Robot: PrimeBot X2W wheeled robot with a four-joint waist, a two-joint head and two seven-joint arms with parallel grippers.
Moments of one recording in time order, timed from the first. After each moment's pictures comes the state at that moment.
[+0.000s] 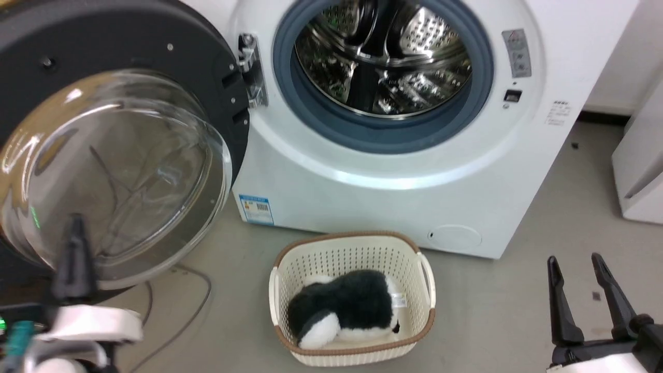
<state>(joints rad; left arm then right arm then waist) -0.11 0.18 0.26 0.09 -0.09 -0.05 -0.26 0.08 -0.05 -0.12 -0.03 0.09 0.13 -0.26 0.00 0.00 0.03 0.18</state>
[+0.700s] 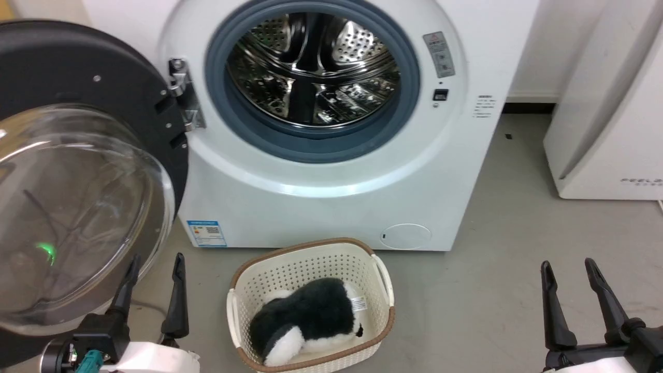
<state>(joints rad) 0.00 0.09 0.12 0.09 -0.10 -0.11 -0.26 0.10 -0.05 -0.09 -0.03 0.10 0.13 -0.26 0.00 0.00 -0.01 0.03</state>
